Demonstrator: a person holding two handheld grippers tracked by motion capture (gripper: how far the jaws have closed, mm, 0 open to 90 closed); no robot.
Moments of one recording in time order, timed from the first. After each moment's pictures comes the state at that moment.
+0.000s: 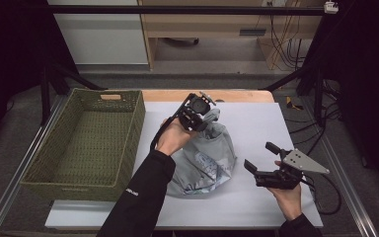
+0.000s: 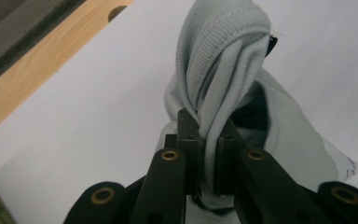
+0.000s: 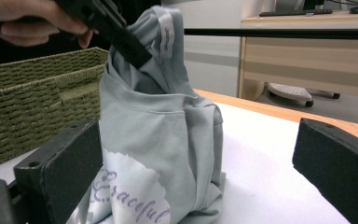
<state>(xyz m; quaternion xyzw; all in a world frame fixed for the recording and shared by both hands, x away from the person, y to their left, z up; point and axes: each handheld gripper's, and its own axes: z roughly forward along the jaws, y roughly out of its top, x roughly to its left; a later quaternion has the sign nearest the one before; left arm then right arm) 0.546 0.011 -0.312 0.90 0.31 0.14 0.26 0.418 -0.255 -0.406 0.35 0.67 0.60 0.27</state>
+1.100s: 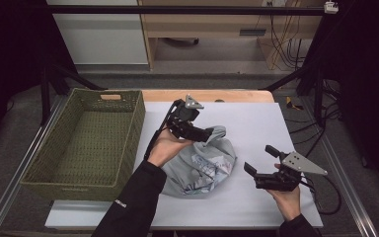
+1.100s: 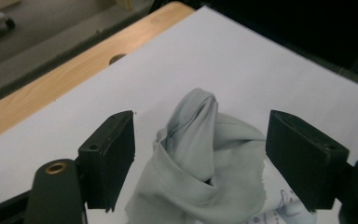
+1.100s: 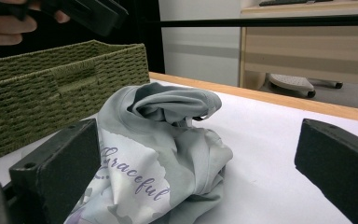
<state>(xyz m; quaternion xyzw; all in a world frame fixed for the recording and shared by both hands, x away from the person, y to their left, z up) 0.509 0.047 -0.306 0.83 0.32 0.17 0.42 0.419 -0.256 -0.416 0.36 0.67 0.60 0.26</state>
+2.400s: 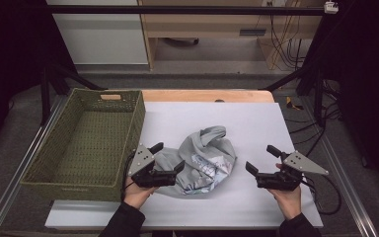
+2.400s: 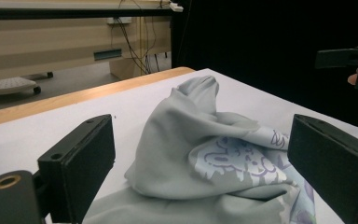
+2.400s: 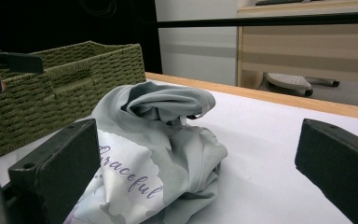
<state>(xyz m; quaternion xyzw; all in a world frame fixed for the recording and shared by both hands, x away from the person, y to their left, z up) 0.428 0.139 -0.405 0.71 0.32 0.23 0.58 0.420 -0.261 -0.418 0.37 0.67 0.59 0.26</state>
